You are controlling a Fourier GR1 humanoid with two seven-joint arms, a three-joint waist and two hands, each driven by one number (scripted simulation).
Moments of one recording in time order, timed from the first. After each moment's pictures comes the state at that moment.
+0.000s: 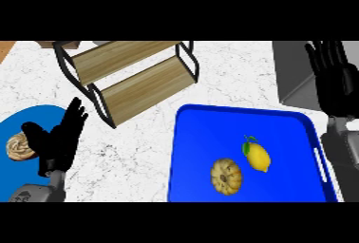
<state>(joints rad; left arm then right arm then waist) -0.08 0.34 -0.16 -1.47 0.31 0.32 0.14 -0.43 -0.38 -0.03 -1.41 -0.33 -0.15 -0.05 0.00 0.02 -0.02</state>
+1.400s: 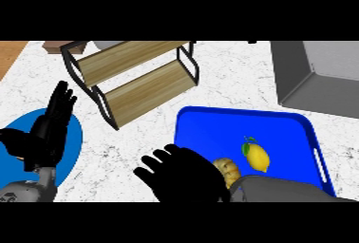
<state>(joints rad) -0.10 0.37 -0.14 -1.62 0.21 0.35 0.10 -0.84 -0.33 0.94 -1.85 0.09 0.52 0.85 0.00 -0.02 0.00</state>
